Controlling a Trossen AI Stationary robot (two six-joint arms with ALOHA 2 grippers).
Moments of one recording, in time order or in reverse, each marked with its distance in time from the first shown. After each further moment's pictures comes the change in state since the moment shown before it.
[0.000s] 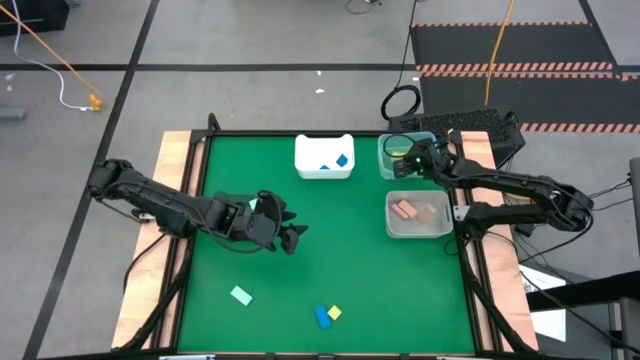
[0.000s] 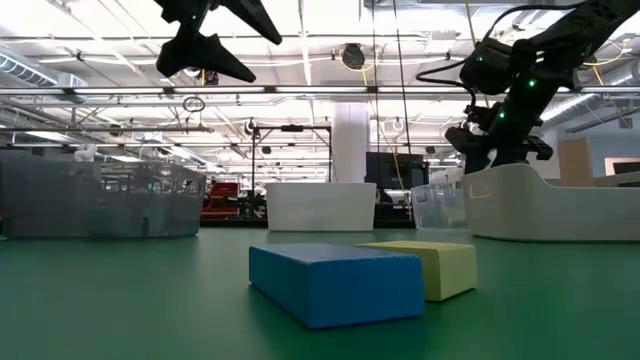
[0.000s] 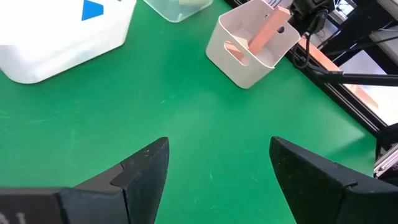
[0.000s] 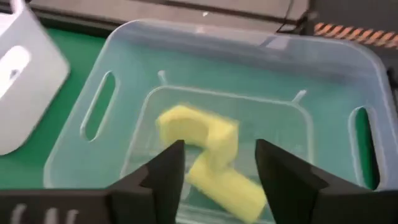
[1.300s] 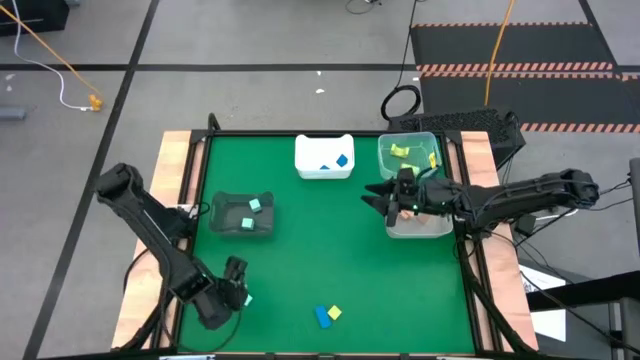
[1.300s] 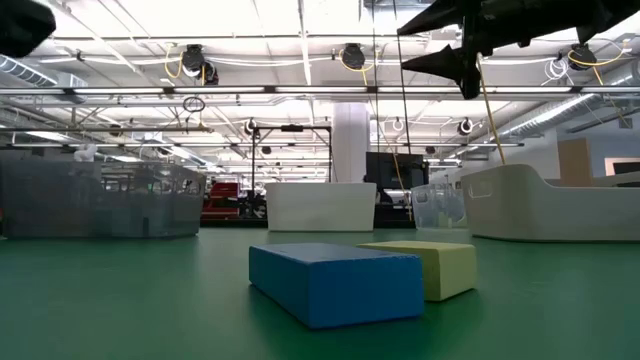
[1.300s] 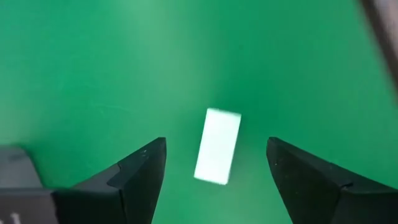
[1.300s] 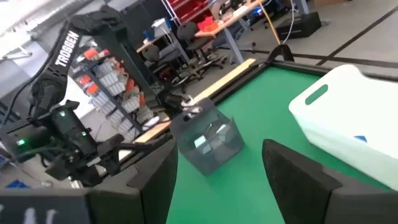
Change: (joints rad) left arm -0.571 0.110 -0.001 -0.476 0.319 0.505; right arm 0.647 -0.112 0.000 0.628 -0.177 0.050
